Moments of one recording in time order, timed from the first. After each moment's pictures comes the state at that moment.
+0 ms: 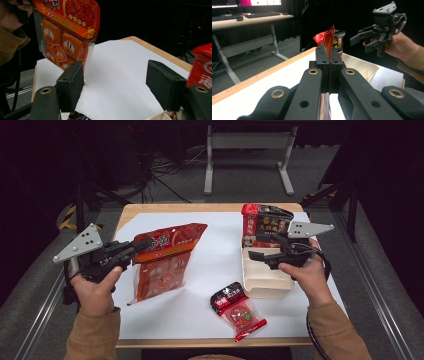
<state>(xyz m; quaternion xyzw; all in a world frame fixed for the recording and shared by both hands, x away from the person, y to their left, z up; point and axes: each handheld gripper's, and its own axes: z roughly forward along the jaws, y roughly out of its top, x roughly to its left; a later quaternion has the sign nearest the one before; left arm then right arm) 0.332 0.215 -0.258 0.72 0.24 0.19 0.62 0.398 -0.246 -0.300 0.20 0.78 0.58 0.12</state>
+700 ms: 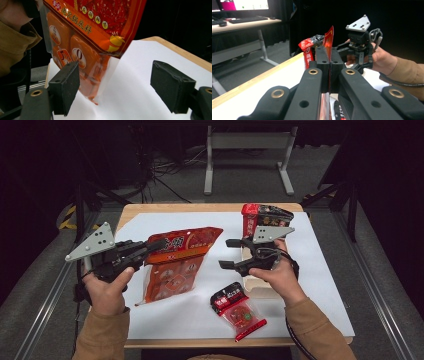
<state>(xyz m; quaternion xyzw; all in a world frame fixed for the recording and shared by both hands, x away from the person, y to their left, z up) 0.331 0.189 -0.252 0.73 0.21 0.17 0.63 0.407 -0.178 -0.321 0.15 0.80 0.58 0.07</state>
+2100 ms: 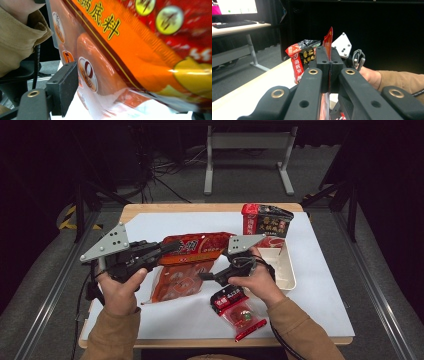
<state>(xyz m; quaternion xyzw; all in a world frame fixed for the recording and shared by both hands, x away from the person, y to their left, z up) 0.331 0.166 -0.251 0.73 0.18 0.15 0.65 0.411 -0.127 -0.350 0.08 0.81 0.59 0.04</state>
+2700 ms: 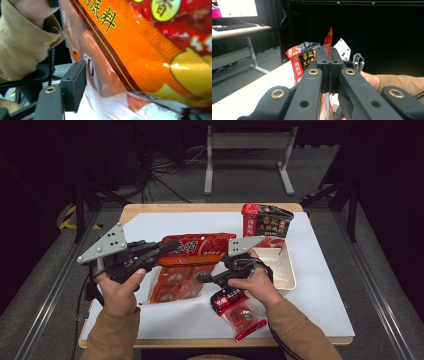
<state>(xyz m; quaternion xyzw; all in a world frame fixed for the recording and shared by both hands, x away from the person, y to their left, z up) 0.330 0.169 -0.251 0.72 0.17 0.15 0.66 0.408 -0.126 -0.356 0.08 0.80 0.60 -0.01</state>
